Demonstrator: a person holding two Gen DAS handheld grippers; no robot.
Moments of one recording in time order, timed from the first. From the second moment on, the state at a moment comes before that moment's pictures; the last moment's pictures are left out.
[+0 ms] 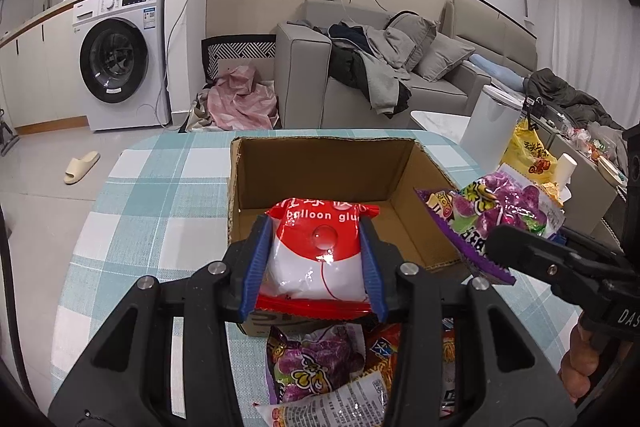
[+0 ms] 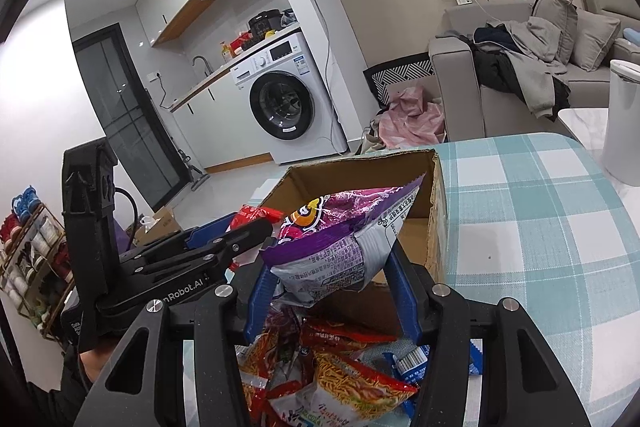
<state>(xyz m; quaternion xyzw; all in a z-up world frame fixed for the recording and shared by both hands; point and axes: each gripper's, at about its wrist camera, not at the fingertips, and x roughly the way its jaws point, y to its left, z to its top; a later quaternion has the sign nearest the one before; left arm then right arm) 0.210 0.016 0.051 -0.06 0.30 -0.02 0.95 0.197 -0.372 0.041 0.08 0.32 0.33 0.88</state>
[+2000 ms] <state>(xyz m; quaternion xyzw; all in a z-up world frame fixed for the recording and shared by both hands) 0.091 0.011 0.057 -0.05 0.30 0.00 0.95 0.135 -0.411 0.027 0.03 0.33 0.30 0.89</state>
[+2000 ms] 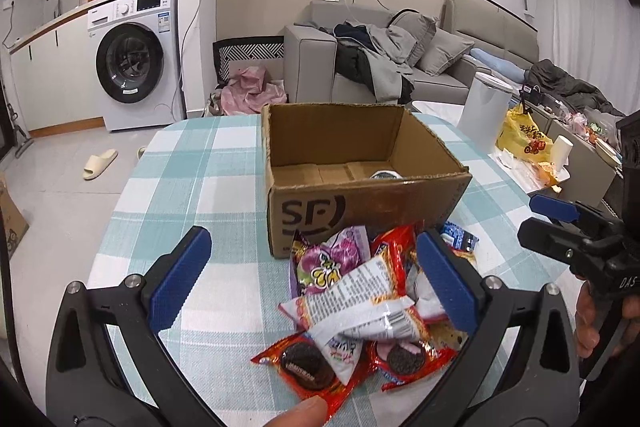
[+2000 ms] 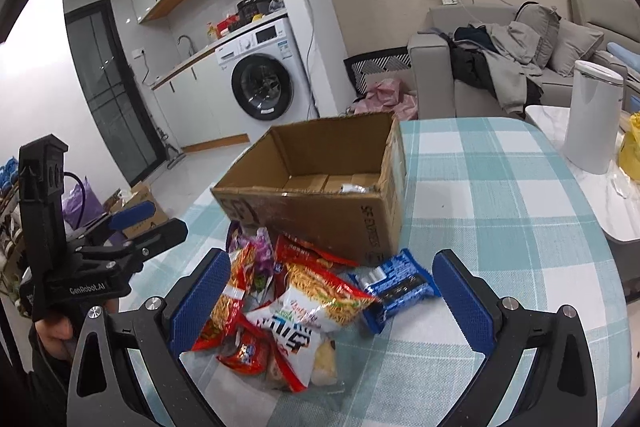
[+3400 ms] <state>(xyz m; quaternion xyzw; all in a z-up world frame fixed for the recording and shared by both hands) 0.097 0.014 0.010 -0.05 0.37 -0.02 0.93 0.143 -0.377 -0.027 0.04 0.43 0.32 0.84</state>
